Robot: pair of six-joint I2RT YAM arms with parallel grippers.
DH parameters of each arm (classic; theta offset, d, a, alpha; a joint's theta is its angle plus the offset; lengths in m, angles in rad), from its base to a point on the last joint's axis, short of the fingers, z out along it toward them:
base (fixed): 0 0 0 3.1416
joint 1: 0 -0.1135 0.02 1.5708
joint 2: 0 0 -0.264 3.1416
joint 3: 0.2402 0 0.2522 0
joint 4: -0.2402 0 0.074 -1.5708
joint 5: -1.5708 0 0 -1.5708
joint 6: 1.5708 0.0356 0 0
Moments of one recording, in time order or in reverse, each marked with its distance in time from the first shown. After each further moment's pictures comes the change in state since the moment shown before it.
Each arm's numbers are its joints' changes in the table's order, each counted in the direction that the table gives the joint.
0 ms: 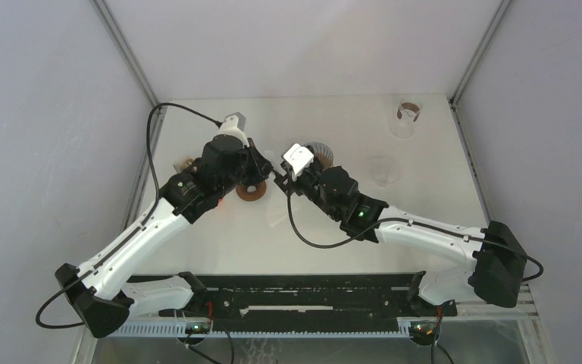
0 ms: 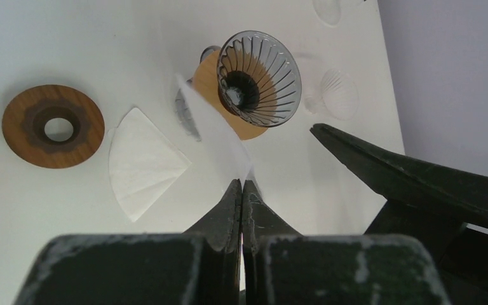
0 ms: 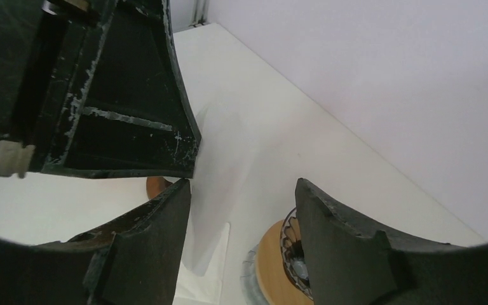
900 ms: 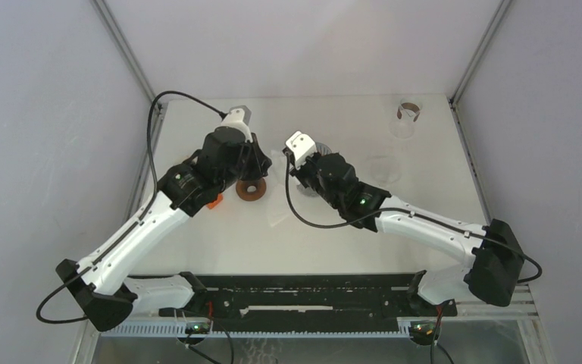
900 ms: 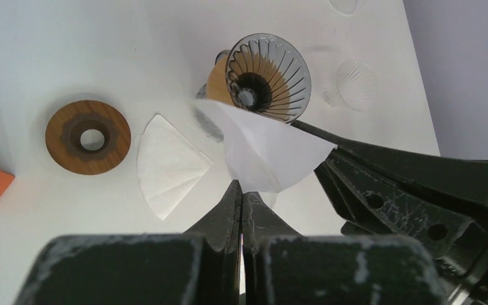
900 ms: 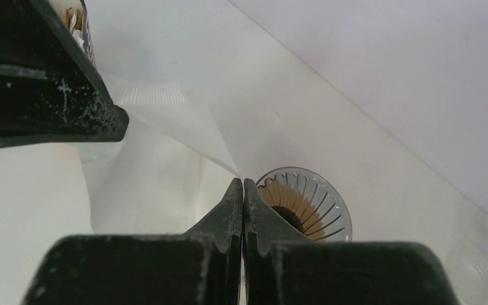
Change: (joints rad) left arm 0.024 0.042 0.126 -0.122 0.046 0.112; right arm 0.064 0.033 0.061 -0.164 -0.043 0.028
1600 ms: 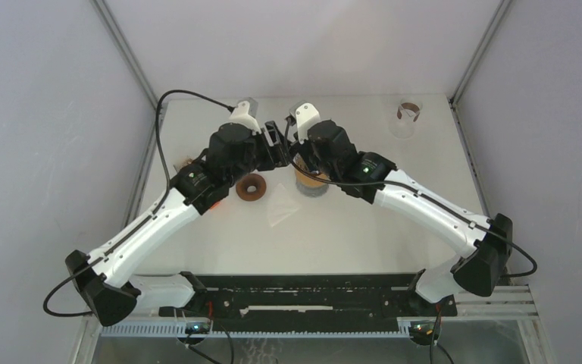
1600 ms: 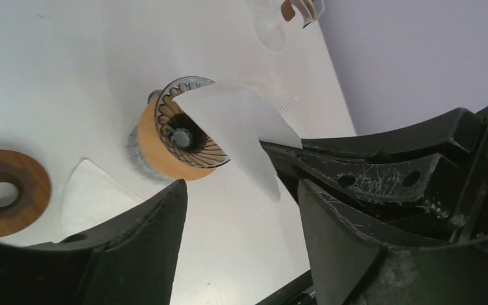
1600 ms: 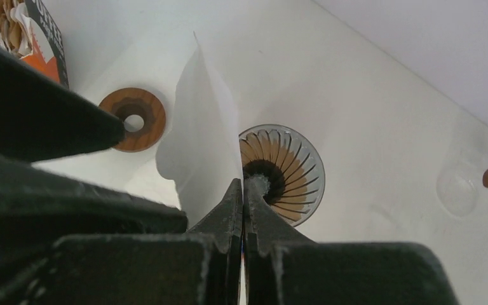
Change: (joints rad) left arm 0.000 0.056 -0.021 0.250 -0.080 -0.045; right arm 0.079 0.085 0.397 -0.576 -0.026 0.176
